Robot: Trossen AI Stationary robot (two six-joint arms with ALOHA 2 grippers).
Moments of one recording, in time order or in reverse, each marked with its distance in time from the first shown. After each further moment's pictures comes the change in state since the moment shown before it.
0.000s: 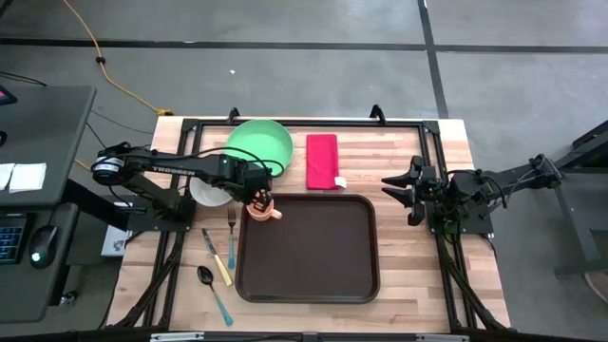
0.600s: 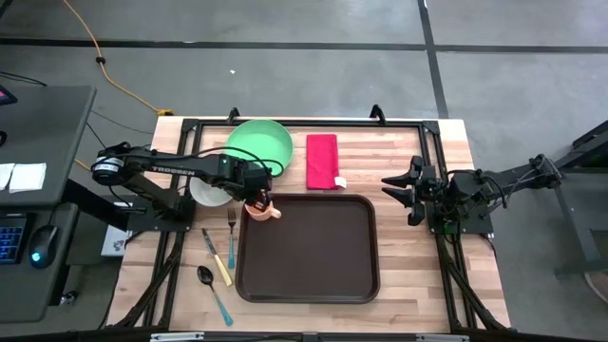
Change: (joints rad) left arm 0.000 -0.002 0.002 0.000 -0.009 -0.008; right arm 0.000 0.000 0.000 0.000 0.000 0.002
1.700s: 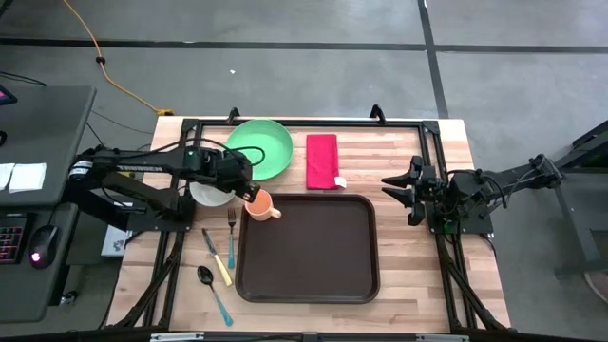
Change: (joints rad) left arm -0.001 -0.253 0.002 -0.039 -0.087 0.028; right arm 0.000 0.000 0.000 -0.001 0.000 -0.004
